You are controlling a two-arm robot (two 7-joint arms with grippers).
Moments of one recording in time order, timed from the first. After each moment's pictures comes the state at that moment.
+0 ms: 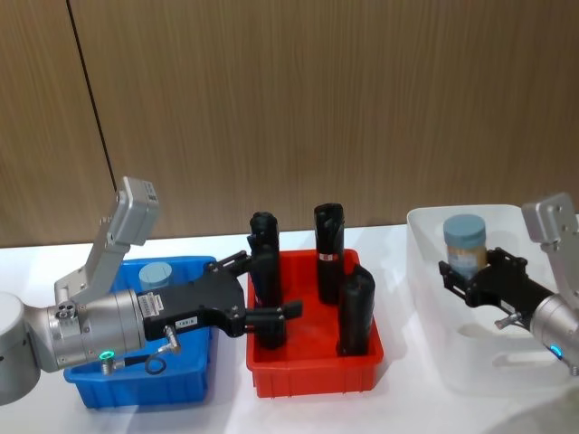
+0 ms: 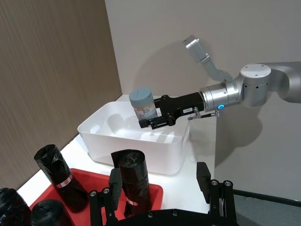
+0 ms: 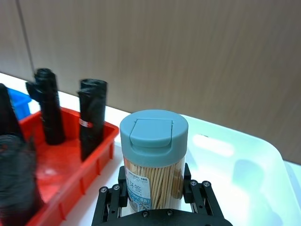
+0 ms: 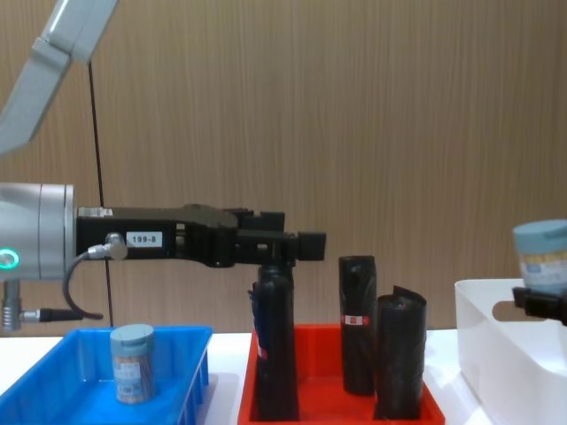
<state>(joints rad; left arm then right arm) -0.47 0.41 0.31 -1.35 -0.40 0.16 -1.01 0.32 0.38 -0.24 -1.31 0.22 0.14 0.28</state>
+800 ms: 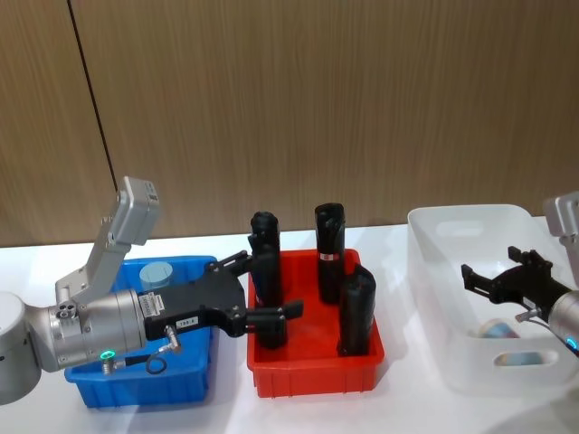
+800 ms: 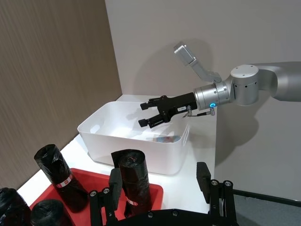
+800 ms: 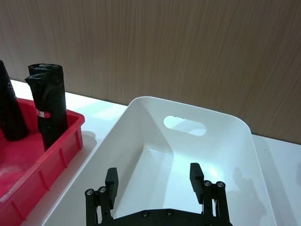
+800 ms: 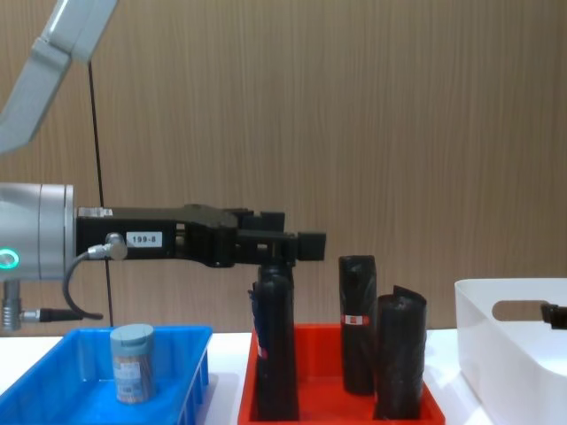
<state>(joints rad) -0.47 0.41 0.31 -1.35 -0.40 0.16 -1.01 0.37 0.37 -0.21 -1.20 0.23 0.17 0.24</state>
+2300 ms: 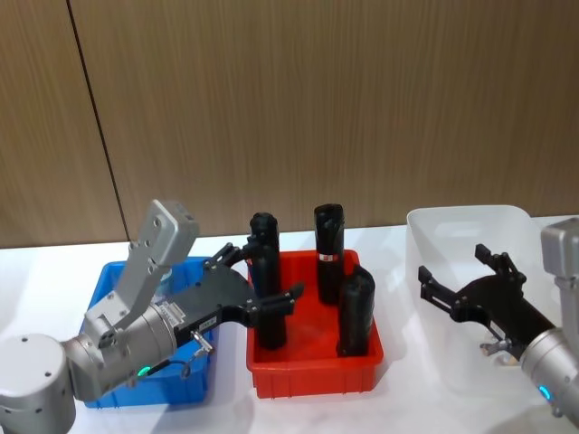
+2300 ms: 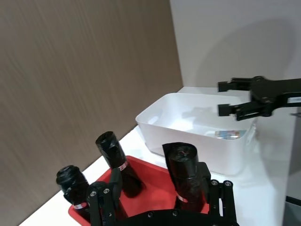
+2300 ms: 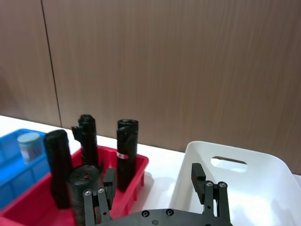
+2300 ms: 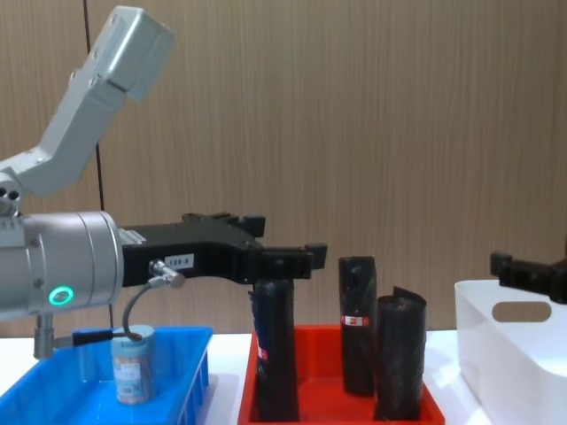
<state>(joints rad) -0.37 0.39 0.38 -1.47 -0.31 0.10 -0.57 0.07 0.34 -0.22 -1.64 0.28 0.06 0.10</state>
